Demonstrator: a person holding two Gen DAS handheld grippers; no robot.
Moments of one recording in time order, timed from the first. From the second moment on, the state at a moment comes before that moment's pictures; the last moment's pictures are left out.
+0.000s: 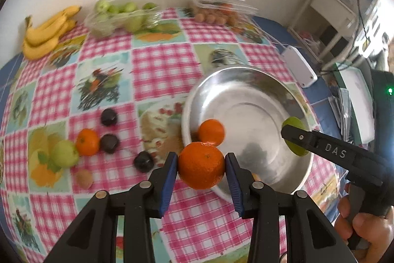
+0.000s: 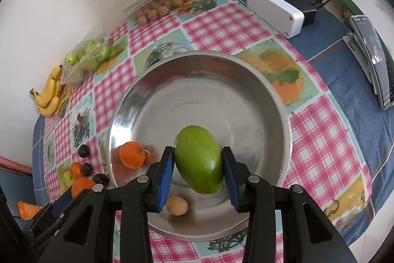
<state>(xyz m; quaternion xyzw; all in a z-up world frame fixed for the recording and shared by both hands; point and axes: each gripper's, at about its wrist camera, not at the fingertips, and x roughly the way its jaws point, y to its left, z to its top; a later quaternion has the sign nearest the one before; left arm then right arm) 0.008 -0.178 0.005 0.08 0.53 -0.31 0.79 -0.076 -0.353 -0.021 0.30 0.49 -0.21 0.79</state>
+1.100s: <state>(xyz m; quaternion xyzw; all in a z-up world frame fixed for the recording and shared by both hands) -0.001 -0.231 -0.037 0.16 0.52 -0.35 0.76 -0.049 -0.364 -0.045 0.28 0.50 -0.22 0.79</state>
